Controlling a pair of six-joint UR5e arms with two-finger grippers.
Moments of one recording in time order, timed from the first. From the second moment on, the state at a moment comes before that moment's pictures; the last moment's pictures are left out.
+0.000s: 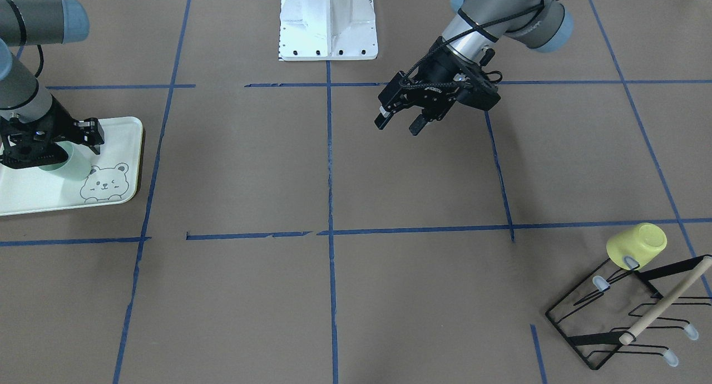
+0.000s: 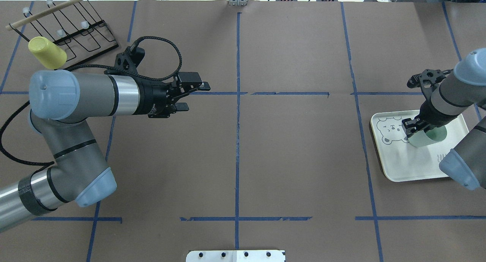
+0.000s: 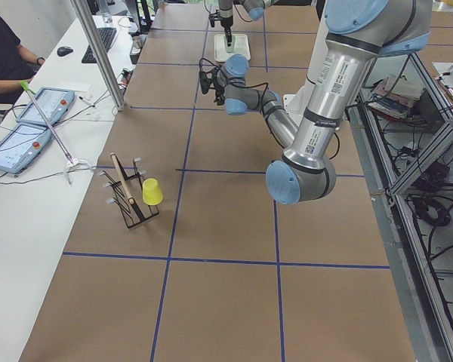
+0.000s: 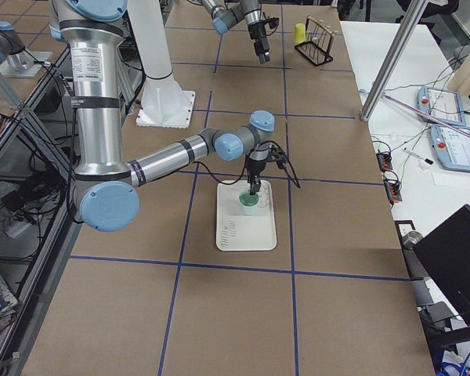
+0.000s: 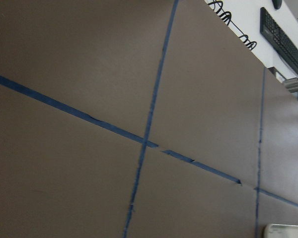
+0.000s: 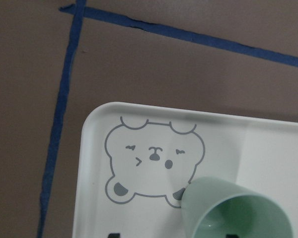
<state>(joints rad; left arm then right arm) -0.64 -1.95 -1.95 -2.09 -1.83 -1.55 0.93 -1.56 1.96 -1.54 2.10 0.57</state>
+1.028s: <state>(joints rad) -0.99 -1.53 -2.23 -1.67 -2.00 -0.56 1.45 -1.77 2.17 -1.63 2.37 0.30</state>
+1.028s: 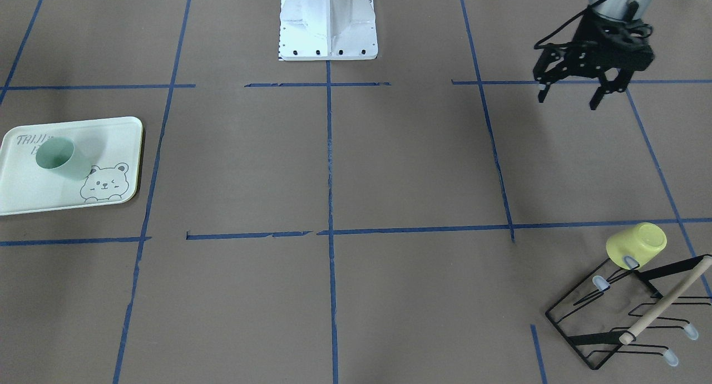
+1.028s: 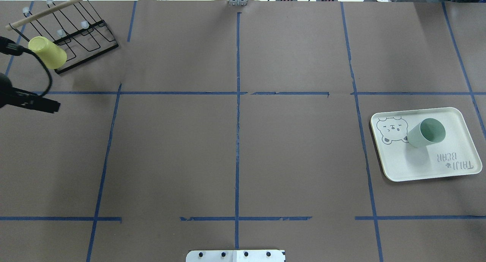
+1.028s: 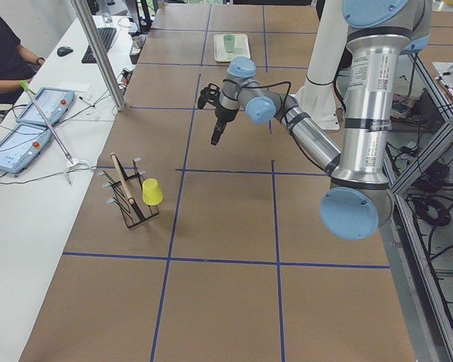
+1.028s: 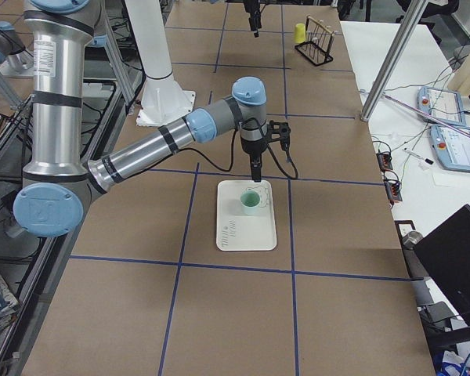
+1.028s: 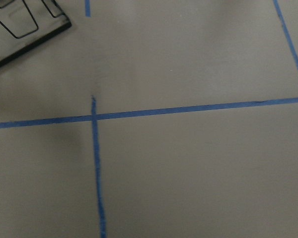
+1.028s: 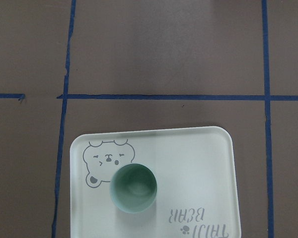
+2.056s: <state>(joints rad) -1.48 -1.36 -1.92 -1.53 -2.43 0.15 1.49 -1.95 2.13 -1.63 2.35 0.07</state>
